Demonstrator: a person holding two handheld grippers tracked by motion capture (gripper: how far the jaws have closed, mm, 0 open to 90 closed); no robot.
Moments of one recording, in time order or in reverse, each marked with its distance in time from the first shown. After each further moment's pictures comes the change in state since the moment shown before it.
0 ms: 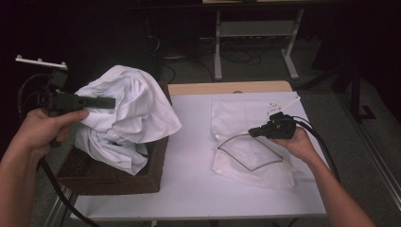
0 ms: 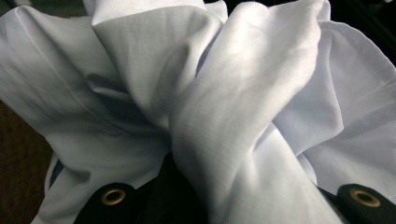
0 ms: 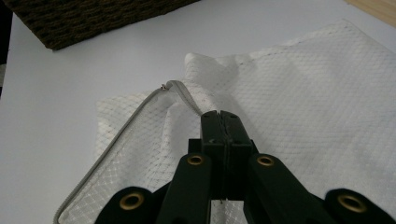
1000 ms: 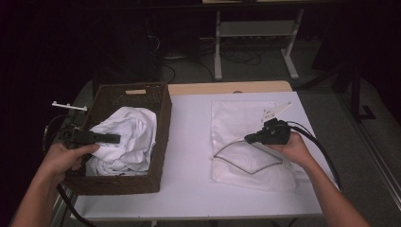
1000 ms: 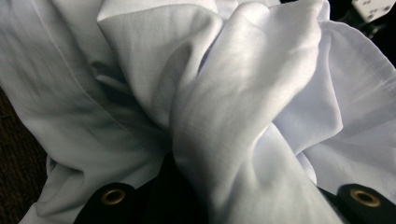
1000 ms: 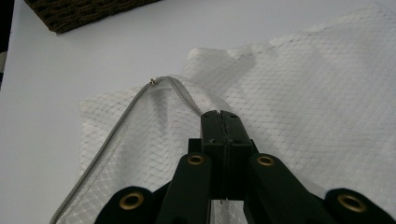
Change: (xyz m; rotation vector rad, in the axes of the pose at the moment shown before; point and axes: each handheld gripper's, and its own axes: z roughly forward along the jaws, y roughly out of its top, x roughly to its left) left arm 0.087 -0.093 0.037 0.117 0.073 -0.175; right arm 0.011 -0.006 0.017 0.042 0.027 -0.021
